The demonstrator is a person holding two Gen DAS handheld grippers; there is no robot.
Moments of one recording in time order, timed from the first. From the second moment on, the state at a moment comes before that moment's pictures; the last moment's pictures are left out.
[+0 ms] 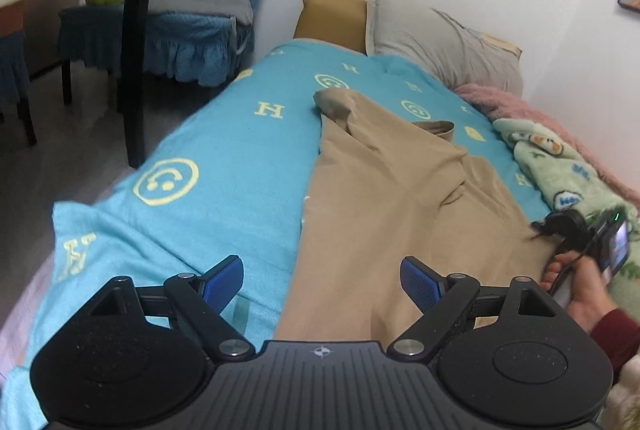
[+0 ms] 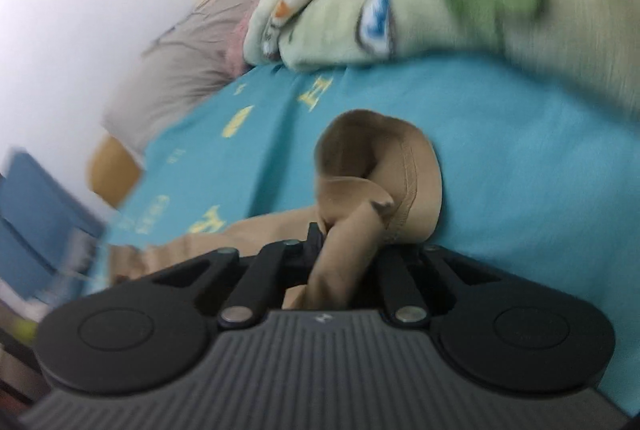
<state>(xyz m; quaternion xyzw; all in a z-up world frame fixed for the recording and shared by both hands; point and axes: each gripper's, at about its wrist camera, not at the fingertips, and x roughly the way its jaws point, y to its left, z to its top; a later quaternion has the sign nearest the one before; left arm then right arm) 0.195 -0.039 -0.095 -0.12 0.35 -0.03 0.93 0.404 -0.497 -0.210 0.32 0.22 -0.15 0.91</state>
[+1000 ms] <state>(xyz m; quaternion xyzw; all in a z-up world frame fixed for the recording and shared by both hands) 0.197 0.064 -0.083 -0.22 0.36 0.00 0.91 0.465 -0.153 -0.153 -0.04 0.33 -0.01 0.94</state>
